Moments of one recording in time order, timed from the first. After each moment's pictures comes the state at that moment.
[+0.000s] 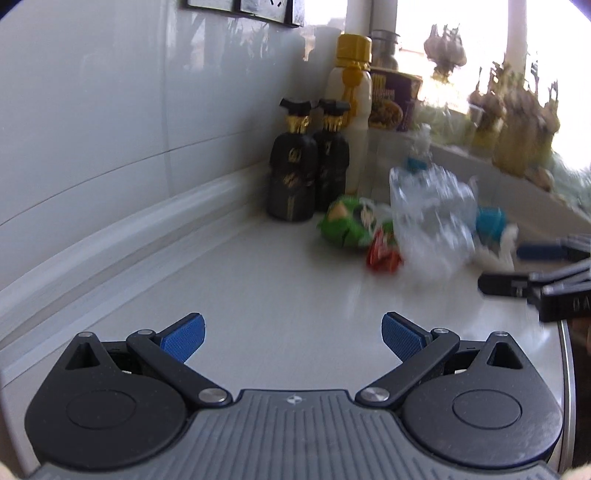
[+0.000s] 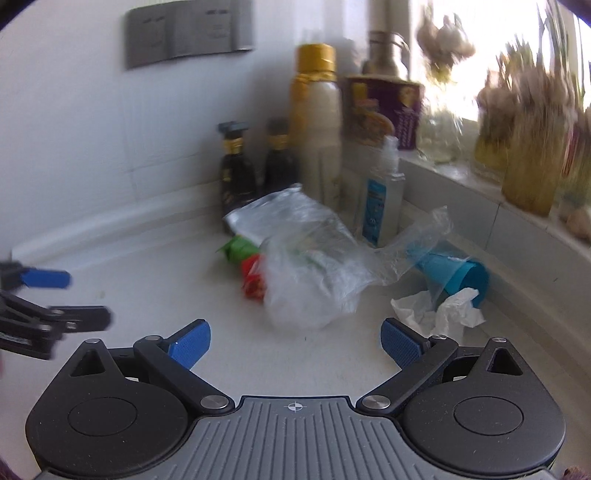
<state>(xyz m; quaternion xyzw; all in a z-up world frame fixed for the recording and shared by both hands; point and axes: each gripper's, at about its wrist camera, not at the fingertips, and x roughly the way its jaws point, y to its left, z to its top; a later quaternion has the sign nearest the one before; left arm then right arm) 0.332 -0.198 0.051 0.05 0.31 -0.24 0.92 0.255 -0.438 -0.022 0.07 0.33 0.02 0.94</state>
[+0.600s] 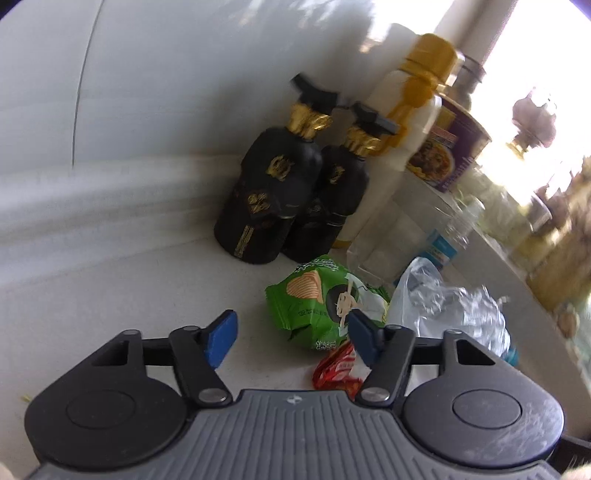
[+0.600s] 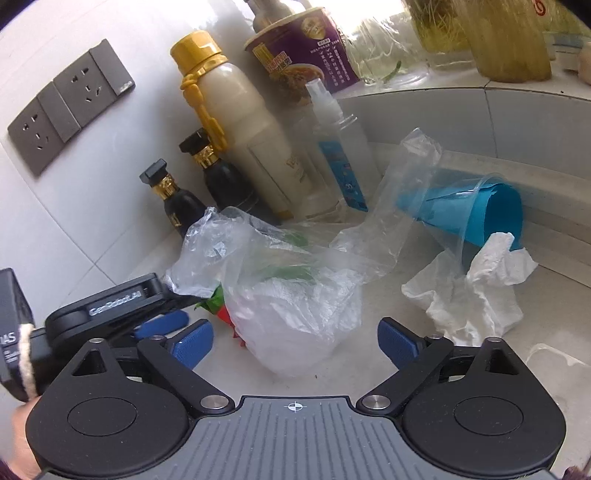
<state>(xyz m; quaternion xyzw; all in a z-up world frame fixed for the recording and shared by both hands) 0.422 -0.260 0.031 -0.15 0.37 -0.21 0.89 0.304 -0.490 -0.057 0.29 0.35 0.02 0.89</state>
